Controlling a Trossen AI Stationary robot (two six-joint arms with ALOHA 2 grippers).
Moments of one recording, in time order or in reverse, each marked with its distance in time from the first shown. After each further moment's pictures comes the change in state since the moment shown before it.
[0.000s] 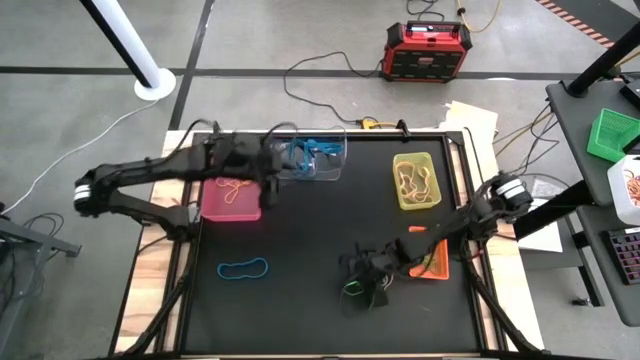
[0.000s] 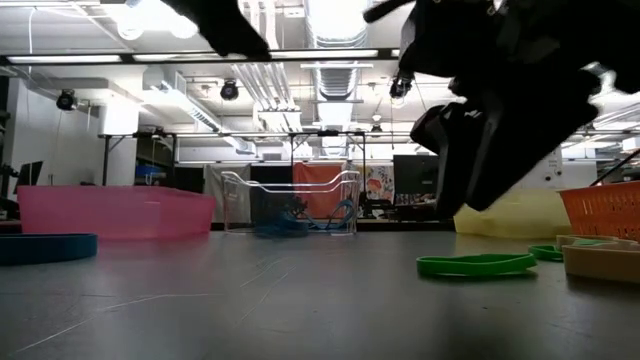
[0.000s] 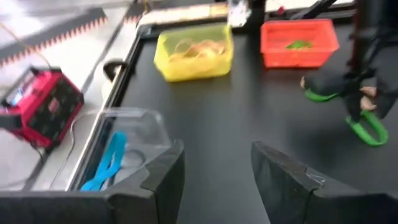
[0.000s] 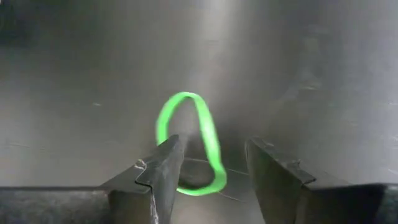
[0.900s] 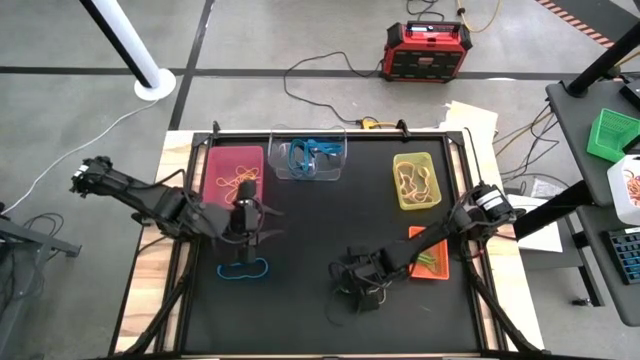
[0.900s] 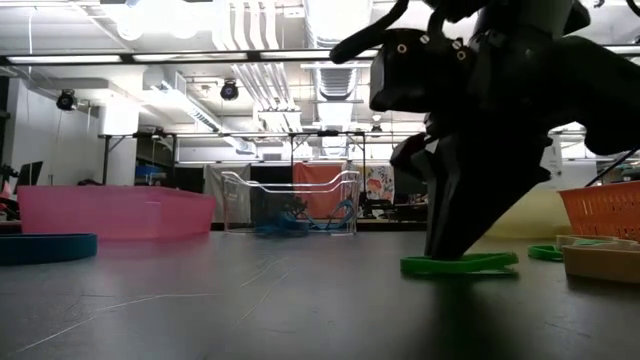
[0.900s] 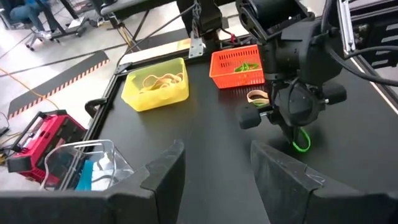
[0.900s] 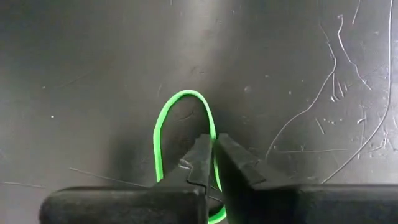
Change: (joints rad) left arm -0.626 -0.101 -0.033 -0.018 -0.534 -0.192; right arm 0.007 0.180 0.125 -0.066 0.026 -0.017
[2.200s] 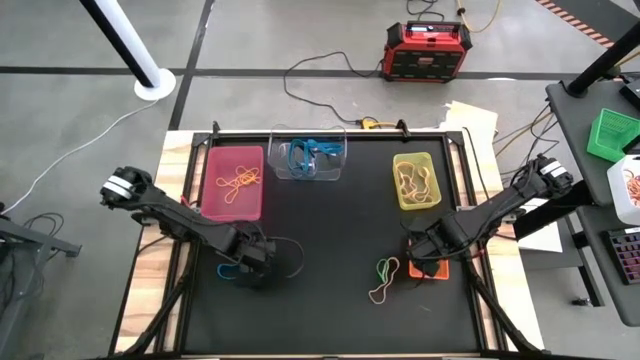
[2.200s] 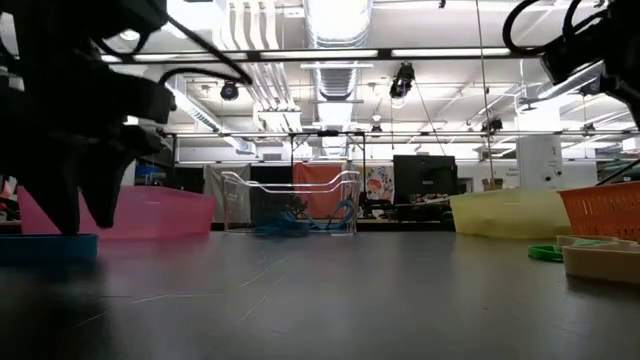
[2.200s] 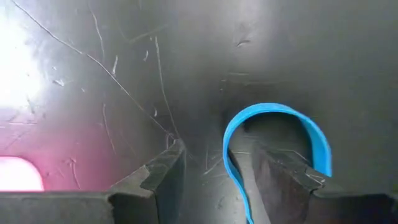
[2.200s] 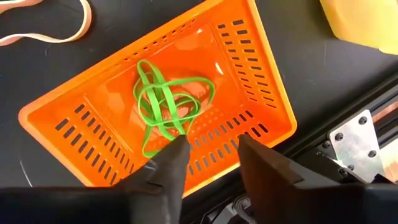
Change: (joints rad) left arm -0.006 0.421 -0.258 -0.225 0.359 -0.384; right arm 0.058 -0.593 -0.203 -0.963 -0.007 0.803
